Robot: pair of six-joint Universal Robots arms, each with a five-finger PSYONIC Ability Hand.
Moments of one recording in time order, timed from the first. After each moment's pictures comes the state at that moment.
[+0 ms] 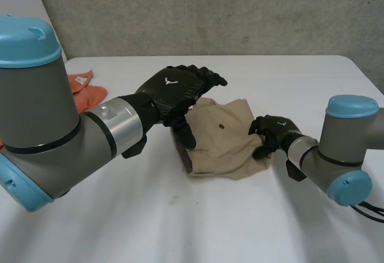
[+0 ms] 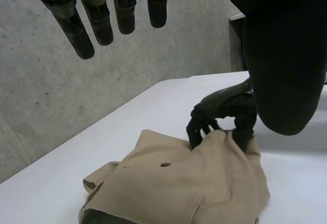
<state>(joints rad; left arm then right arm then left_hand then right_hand) 4.13 -1.89 -1.30 2.99 -1.21 3.28 1.87 -0.82 1.36 -0.12 1.32 3.14 0.19 0.21 0.21 0.21 0.05 0.61 0.78 0.77 0.77 0.57</state>
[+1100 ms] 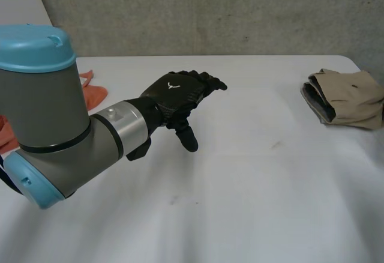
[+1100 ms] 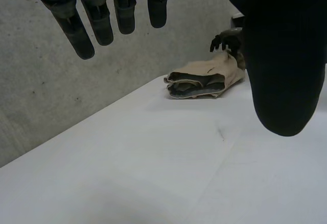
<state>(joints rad) 4.13 -1.94 -1.28 3.00 -1.23 3.25 1.39 -0.20 0.15 0.17 1.54 3.06 0.19 0.21 0.21 0.20 0.05 0.26 0.35 0.38 0.38 0.21</state>
